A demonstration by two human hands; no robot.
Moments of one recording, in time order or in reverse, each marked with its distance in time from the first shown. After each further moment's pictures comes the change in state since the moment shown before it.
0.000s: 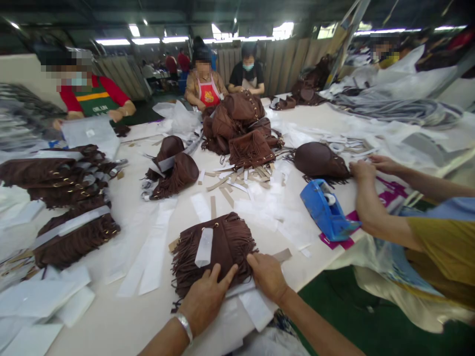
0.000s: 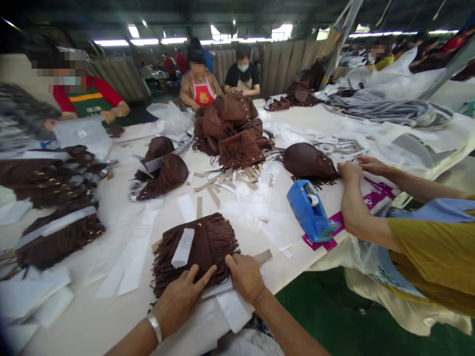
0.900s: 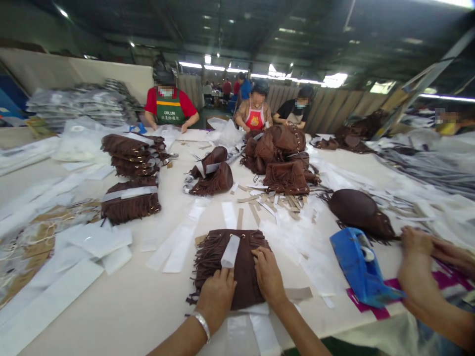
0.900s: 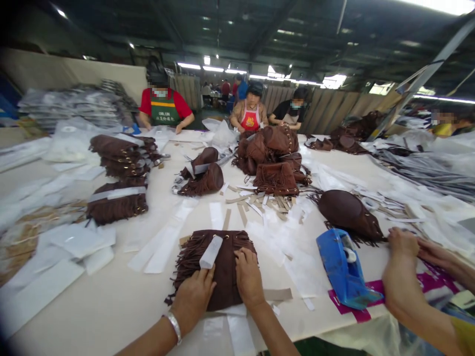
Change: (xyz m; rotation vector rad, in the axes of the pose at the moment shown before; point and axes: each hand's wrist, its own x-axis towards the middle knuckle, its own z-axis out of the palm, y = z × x) left_hand -0.003 0.002 0.014 -0.002 0.351 -0.424; right_hand 0.065 -0.026 -0.005 0.175 0.314 -0.111
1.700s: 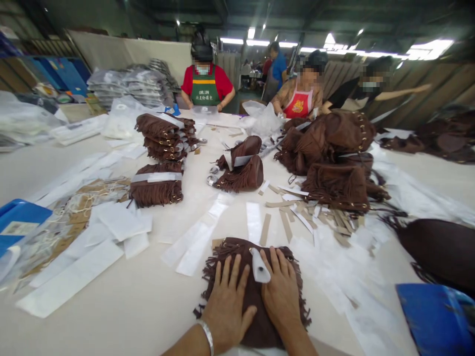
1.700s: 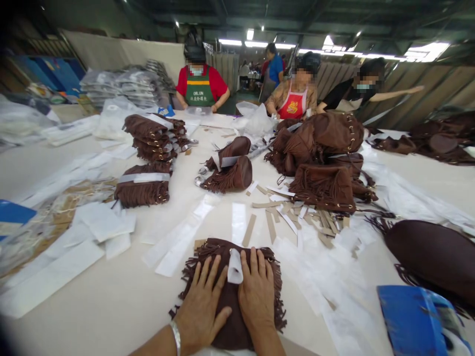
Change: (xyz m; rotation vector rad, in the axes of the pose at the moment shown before) left_hand 0.018 -0.025 -0.002 -0.214 -0.082 -0.098; right_hand 0.046 -0.017 0.030 -0.266 -0.179 -0.138
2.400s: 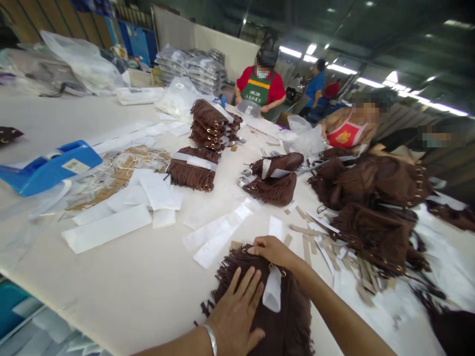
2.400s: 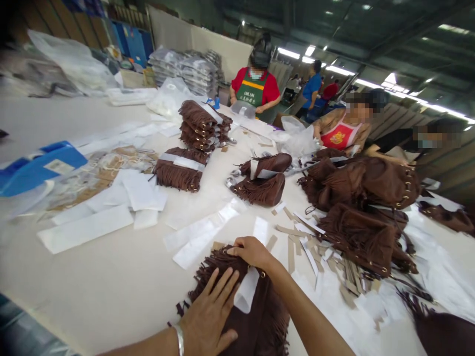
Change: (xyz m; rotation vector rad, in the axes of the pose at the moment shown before) left_hand -0.010 -0.013 -0.006 -0.147 0.113 0.028; right_hand 0.177 -0.039 -0.014 0.497 -0.813 -0.257
